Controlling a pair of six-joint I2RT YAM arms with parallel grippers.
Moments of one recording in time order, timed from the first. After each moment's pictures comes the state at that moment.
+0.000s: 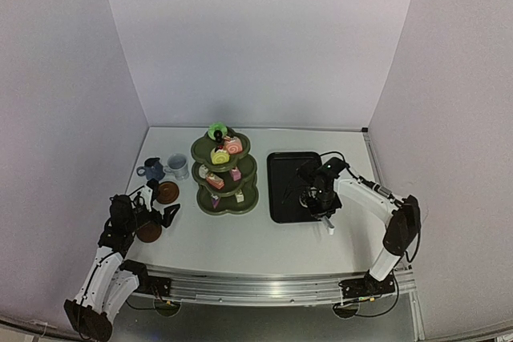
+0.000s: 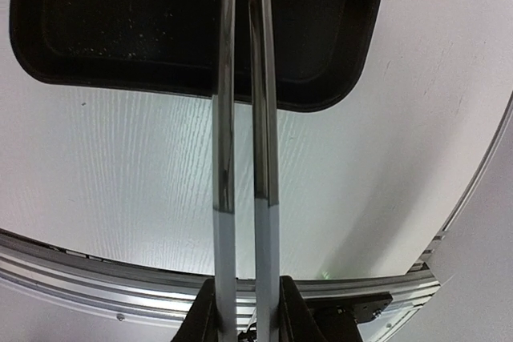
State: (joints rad) left arm -0.16 0.62 0.45 -0.23 0.44 0.11; right arm 0.70 1.74 1.51 -1.40 0.08 0.47
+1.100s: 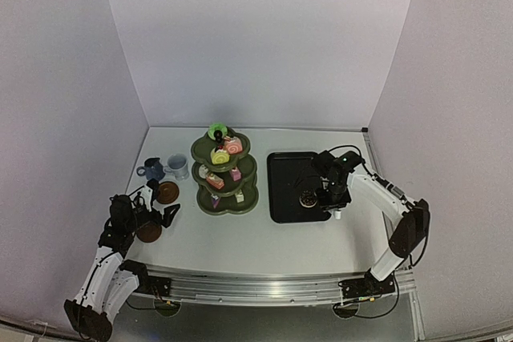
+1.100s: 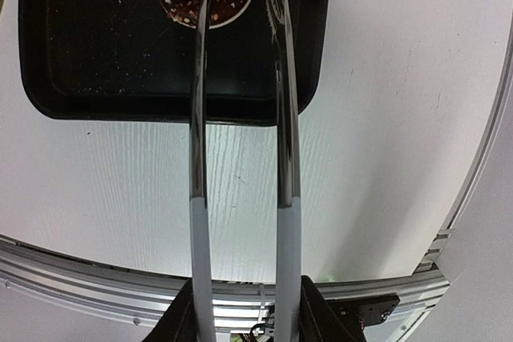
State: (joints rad) left arm -0.16 0.62 0.45 -0.23 0.44 0.11; right arm 0.59 1.67 1.53 -1.40 0.06 0.46
